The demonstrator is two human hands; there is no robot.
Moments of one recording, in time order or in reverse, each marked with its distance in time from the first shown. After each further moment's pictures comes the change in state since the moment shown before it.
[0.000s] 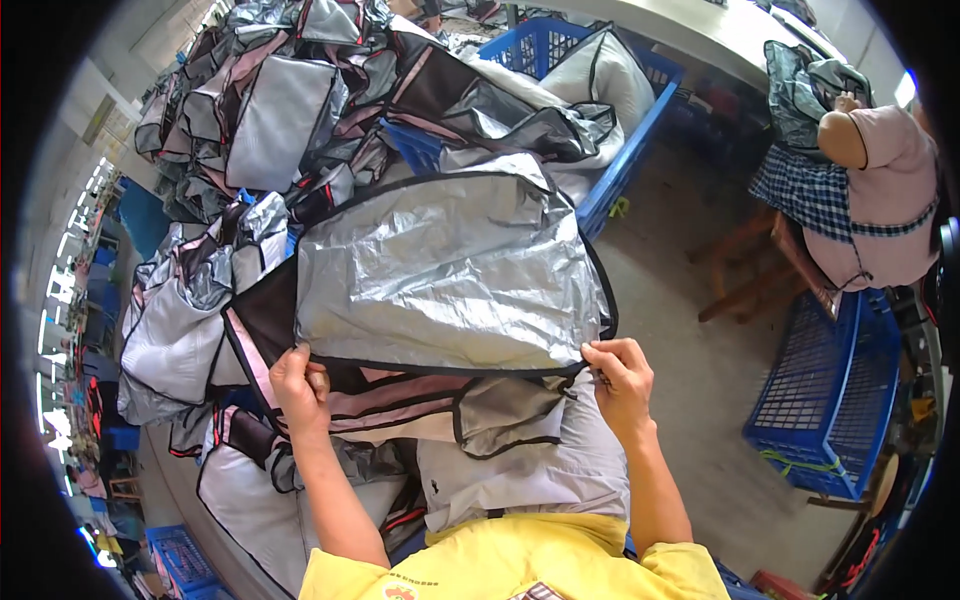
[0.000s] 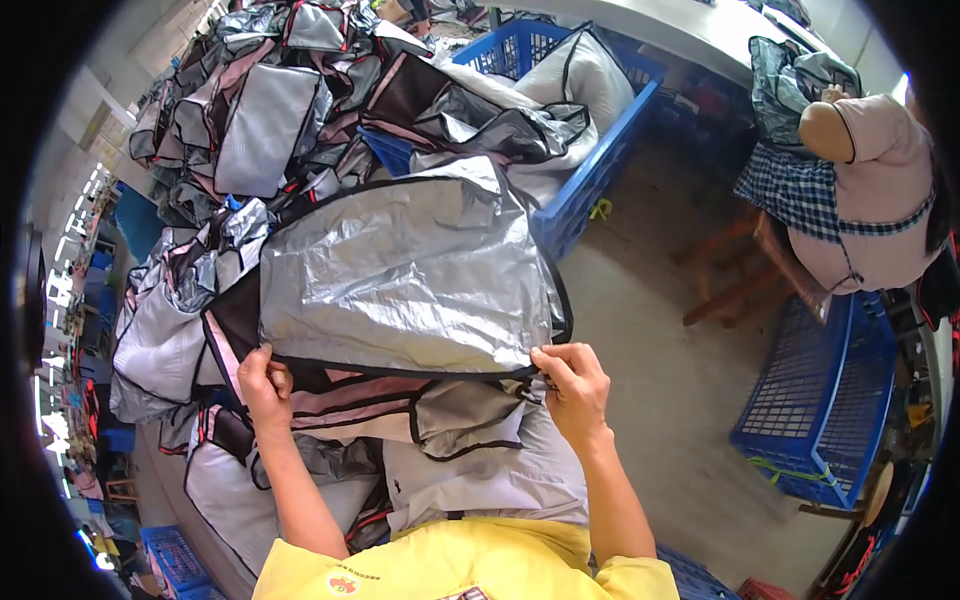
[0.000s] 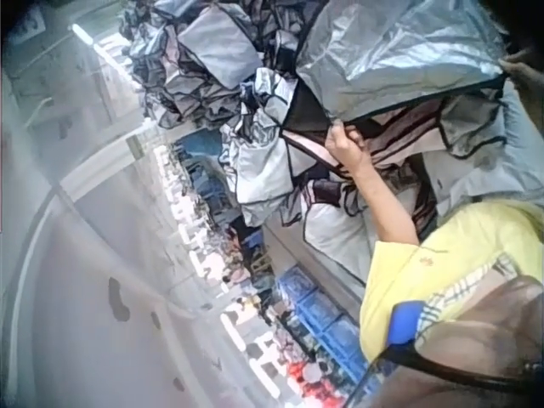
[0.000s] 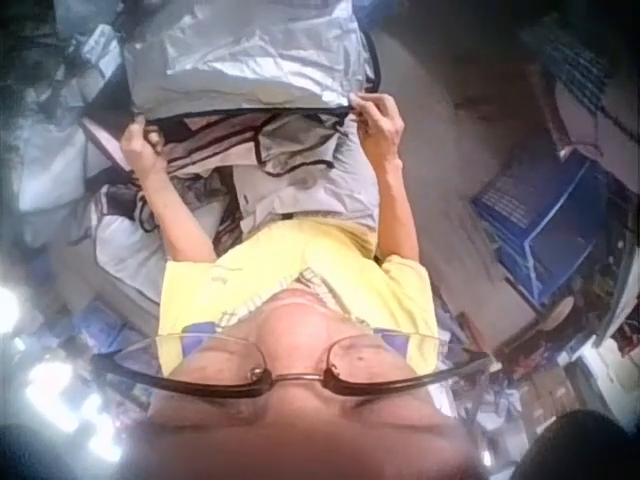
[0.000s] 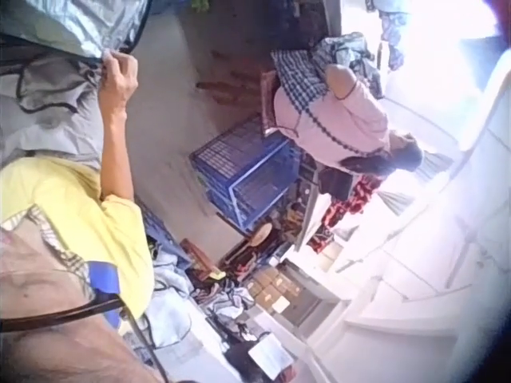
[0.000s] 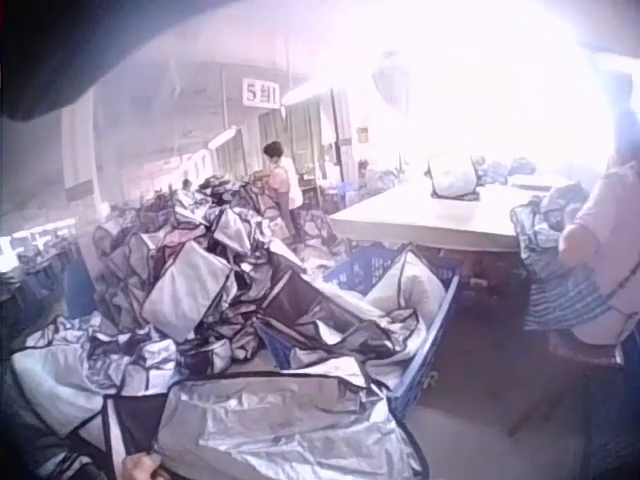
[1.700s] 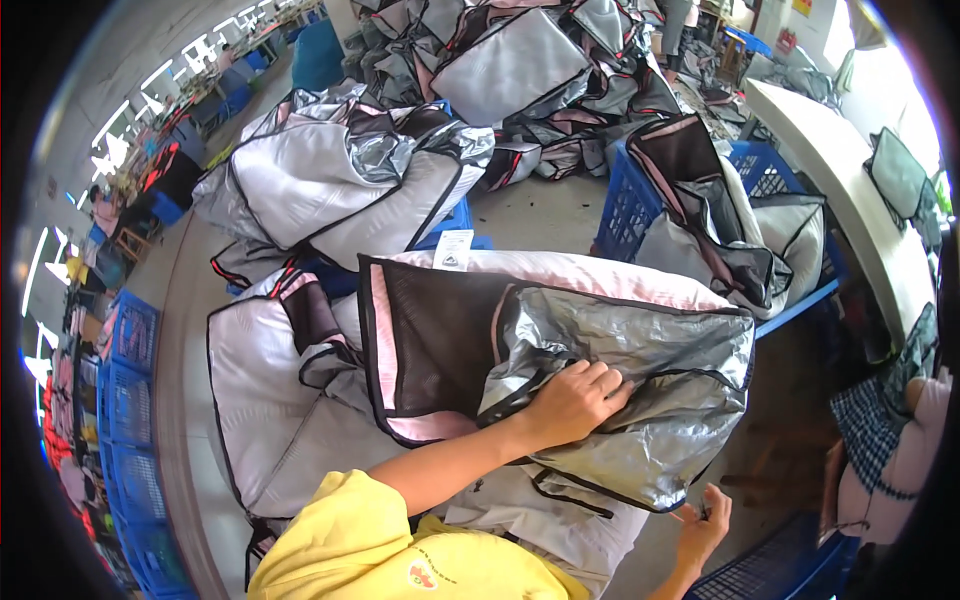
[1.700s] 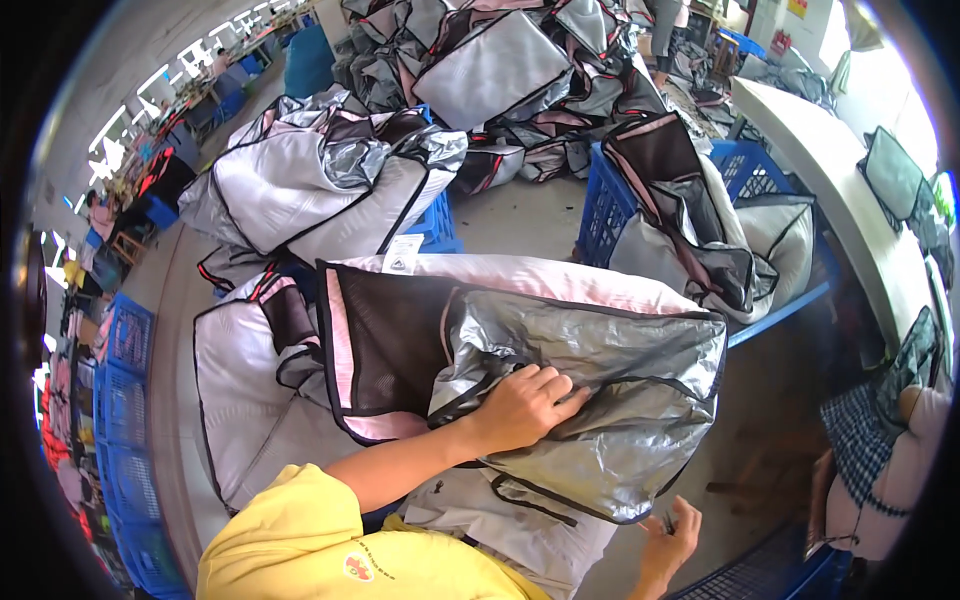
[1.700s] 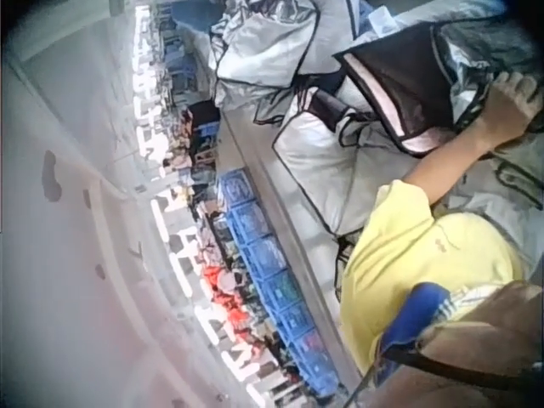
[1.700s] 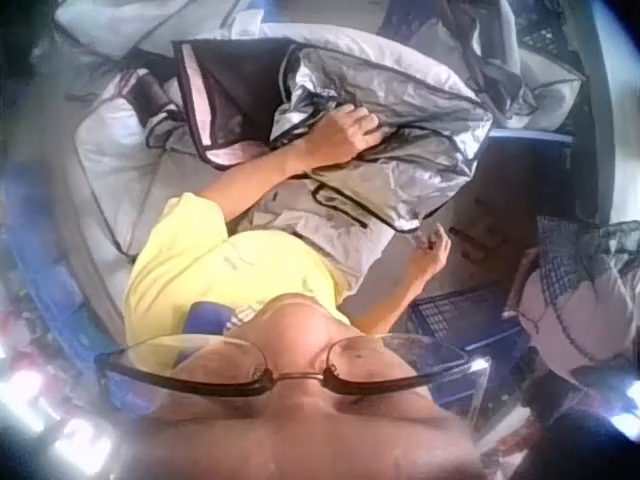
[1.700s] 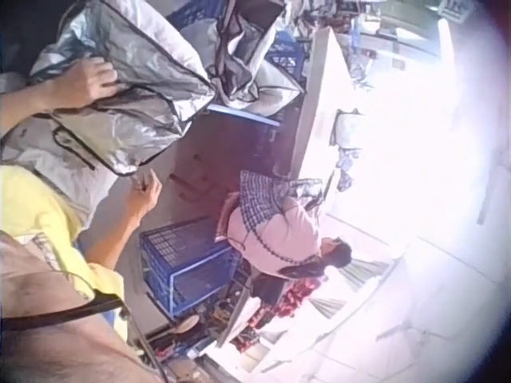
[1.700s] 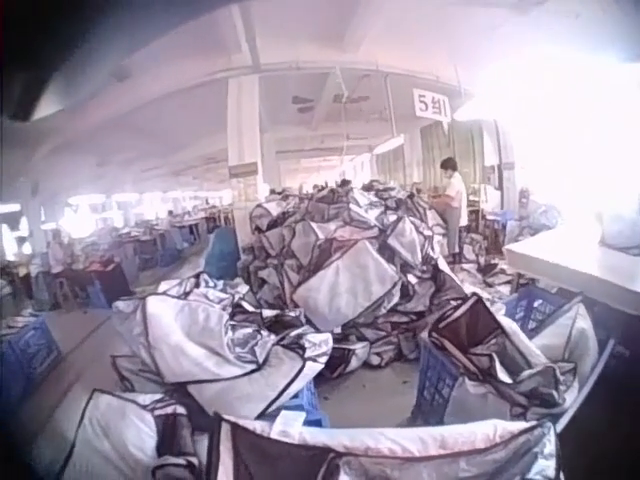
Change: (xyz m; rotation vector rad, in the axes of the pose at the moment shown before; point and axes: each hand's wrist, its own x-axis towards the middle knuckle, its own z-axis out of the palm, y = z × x) left_hand -0.068 -0.057 0.108 1.083 -0.474 1.213; right_hand -0.046 0.034 -0.074 -0.250 -0.175 0.188
